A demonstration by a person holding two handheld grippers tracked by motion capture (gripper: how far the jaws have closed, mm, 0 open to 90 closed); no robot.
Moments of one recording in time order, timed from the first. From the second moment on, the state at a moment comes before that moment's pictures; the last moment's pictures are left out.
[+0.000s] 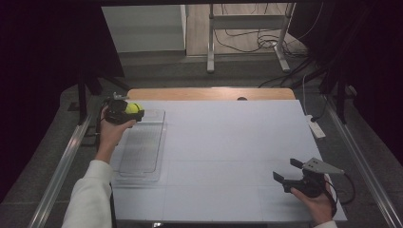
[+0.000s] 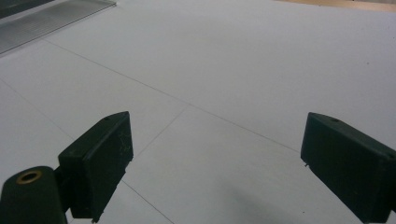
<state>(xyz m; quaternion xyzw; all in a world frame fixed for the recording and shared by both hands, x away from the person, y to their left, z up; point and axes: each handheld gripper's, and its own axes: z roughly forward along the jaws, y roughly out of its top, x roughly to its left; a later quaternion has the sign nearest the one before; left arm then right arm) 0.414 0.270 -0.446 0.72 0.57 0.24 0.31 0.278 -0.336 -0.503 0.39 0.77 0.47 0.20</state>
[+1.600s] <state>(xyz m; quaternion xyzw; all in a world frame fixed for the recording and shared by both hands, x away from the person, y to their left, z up) 0.430 0.267 -0.481 0.75 0.58 0.19 0.23 0.278 -0.337 -0.503 0.39 0.77 0.47 0.20</state>
